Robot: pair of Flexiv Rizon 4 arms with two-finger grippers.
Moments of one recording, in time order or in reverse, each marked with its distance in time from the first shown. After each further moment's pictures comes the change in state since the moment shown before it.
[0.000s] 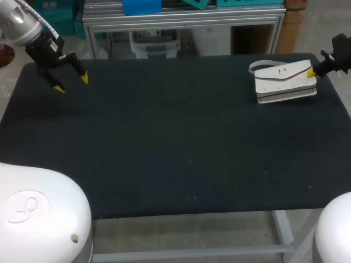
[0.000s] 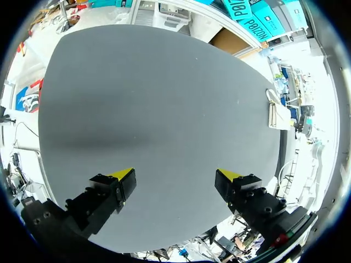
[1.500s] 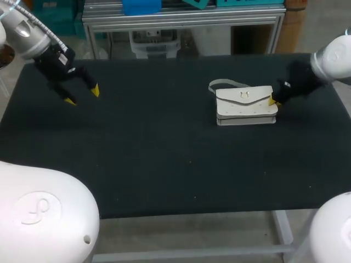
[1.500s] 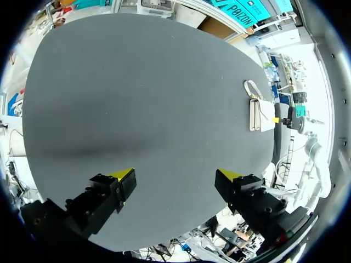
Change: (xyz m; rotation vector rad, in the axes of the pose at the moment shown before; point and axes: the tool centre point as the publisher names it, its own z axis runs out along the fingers) left arm 0.035 0.050 0.025 -0.048 0.062 0.067; right arm 0.093 -0.117 0.086 0.105 -0.073 -0.017
